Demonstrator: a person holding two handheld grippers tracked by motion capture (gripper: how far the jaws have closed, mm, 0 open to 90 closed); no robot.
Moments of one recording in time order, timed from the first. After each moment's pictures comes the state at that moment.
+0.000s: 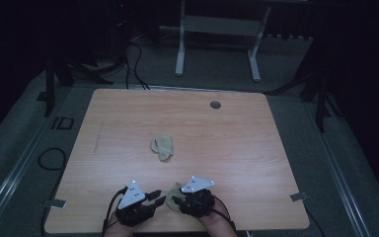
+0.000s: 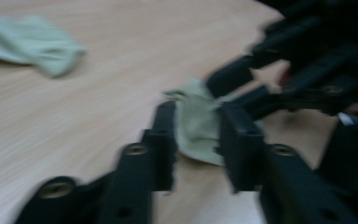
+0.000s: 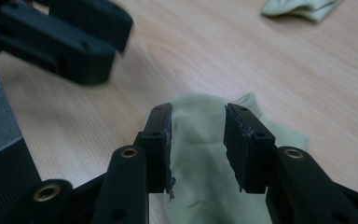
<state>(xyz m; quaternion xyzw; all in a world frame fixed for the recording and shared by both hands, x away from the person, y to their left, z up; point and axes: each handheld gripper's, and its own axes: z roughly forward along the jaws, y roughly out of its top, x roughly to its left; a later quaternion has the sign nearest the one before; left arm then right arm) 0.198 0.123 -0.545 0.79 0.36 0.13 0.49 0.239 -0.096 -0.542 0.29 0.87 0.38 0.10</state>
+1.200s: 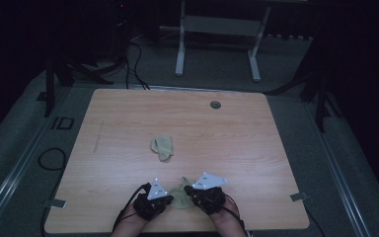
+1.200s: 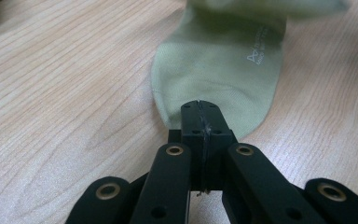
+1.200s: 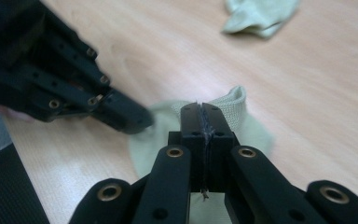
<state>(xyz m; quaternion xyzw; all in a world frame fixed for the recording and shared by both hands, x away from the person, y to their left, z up) 0.228 0.090 -0.569 0.86 0.34 0.10 0.38 0.241 -0.127 -0.520 0.30 0.85 0.40 0.14</state>
